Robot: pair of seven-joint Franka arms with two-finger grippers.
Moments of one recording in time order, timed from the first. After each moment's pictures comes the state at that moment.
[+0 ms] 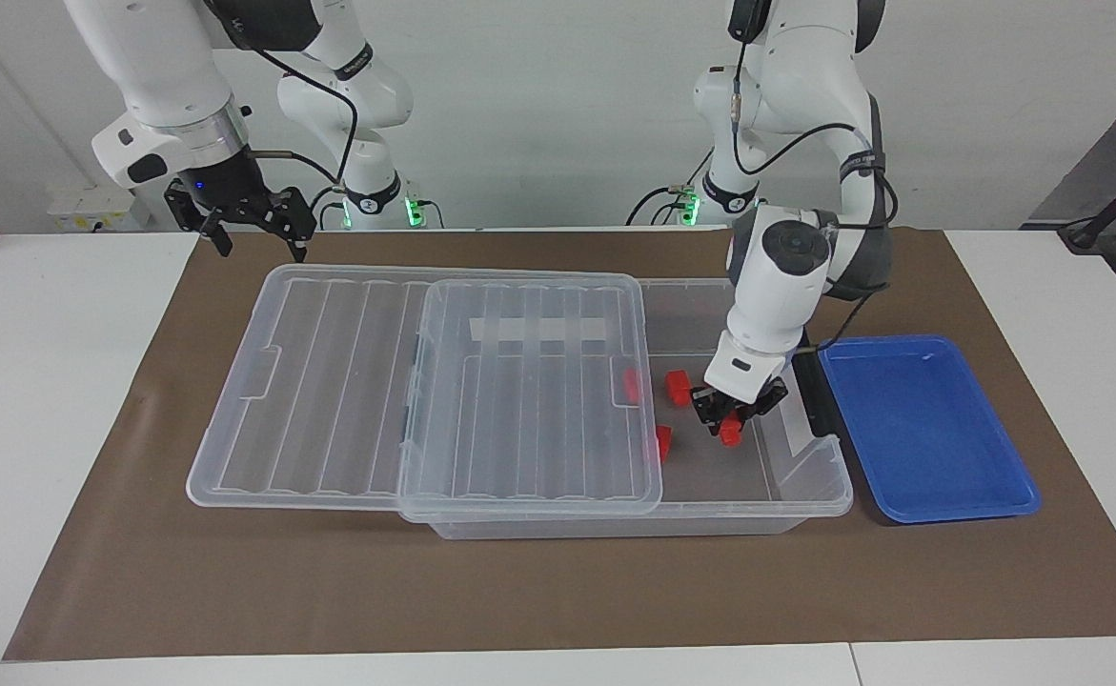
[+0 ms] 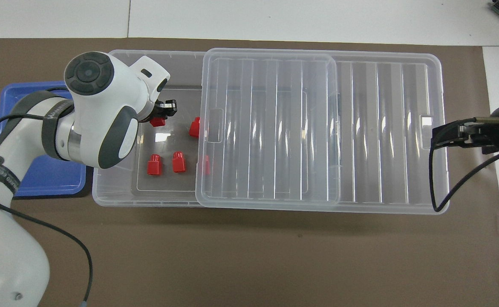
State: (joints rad) left arm -0.37 0.32 0.04 -1.69 0.01 2.11 -0.42; right arm -0.04 -0.03 0.09 -1.59 -0.03 1.54 0.17
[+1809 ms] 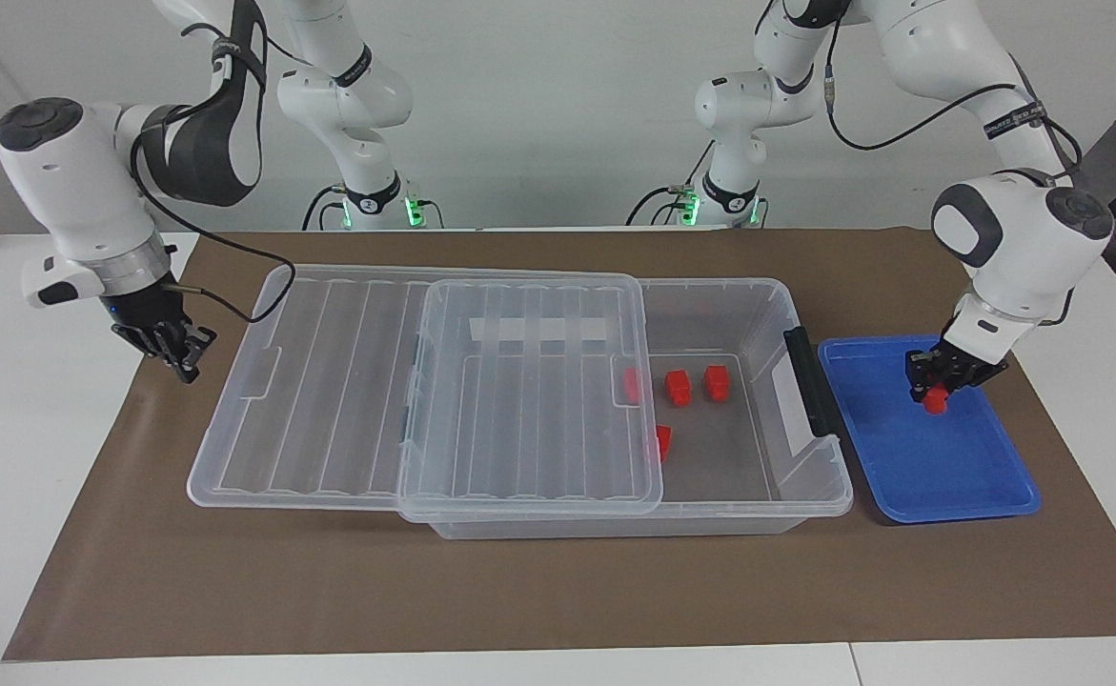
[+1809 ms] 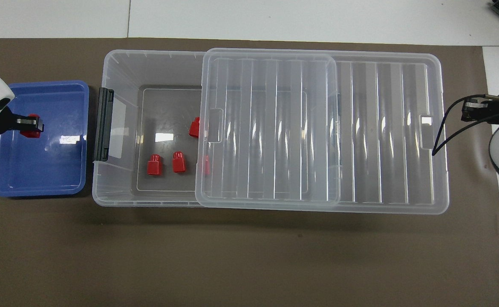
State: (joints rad) left arm 0.10 0.24 0.07 -1.85 -0.02 2.18 0.27; right arm -0.05 0.13 -0.12 -1.79 0.00 2.08 0.11
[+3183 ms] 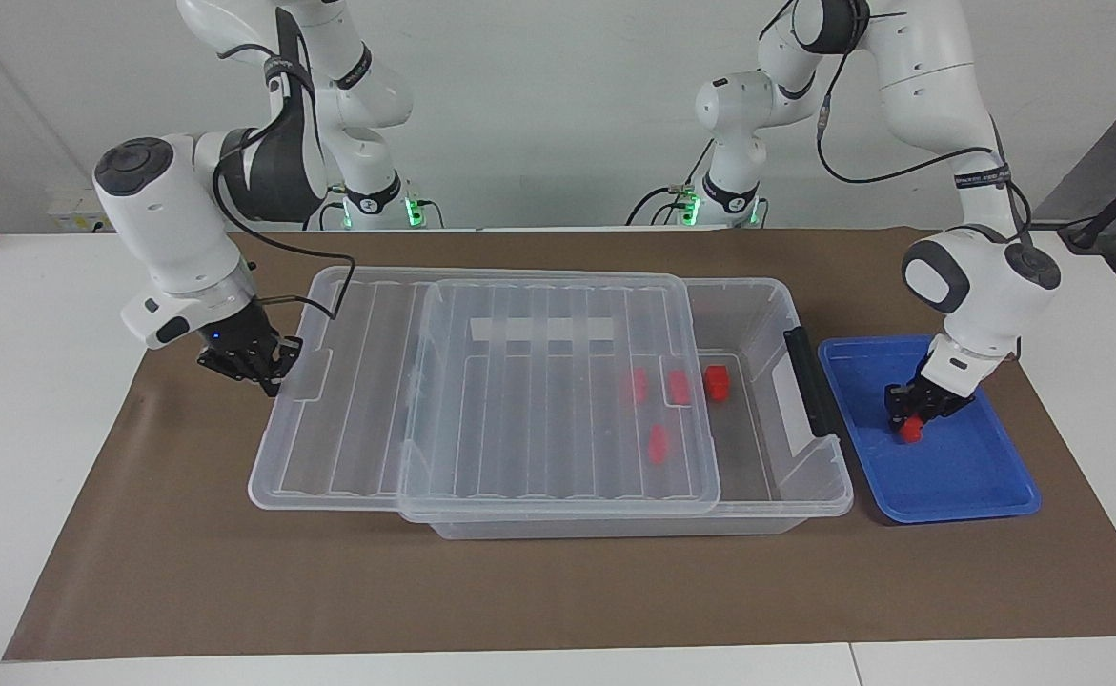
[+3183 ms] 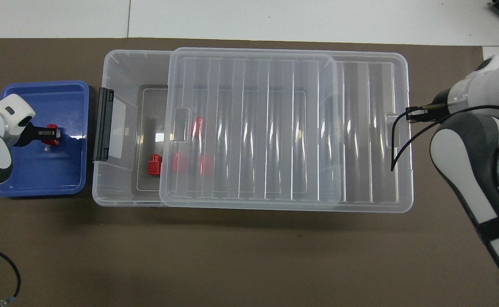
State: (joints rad) left arm 0.13 0.35 0.06 -1.97 -0.14 2.46 0.36; right arm -0.03 0.15 0.05 -1.79 0.02 2.05 -0.05
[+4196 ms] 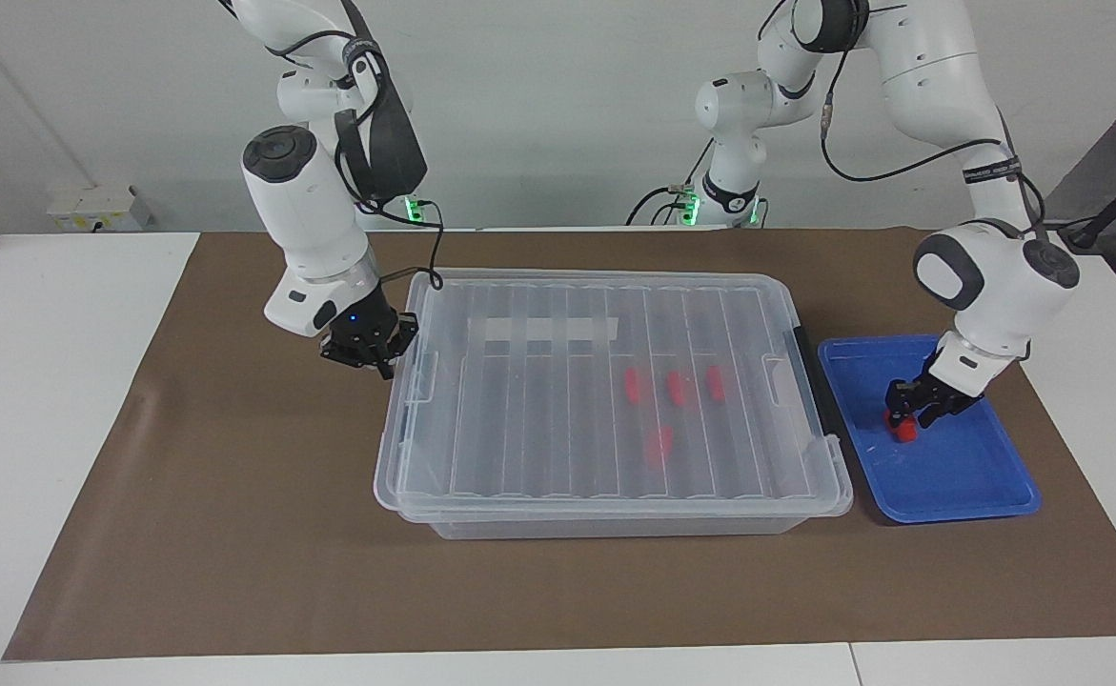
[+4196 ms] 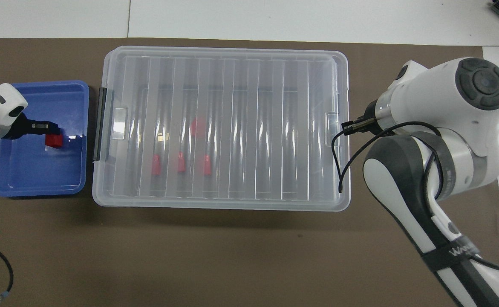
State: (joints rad) left arm 0.13 0.34 0.06 -1.83 -0.14 2.23 0.36; right arm -0.03 0.15 0.26 -1.79 0.02 2.04 -0.05
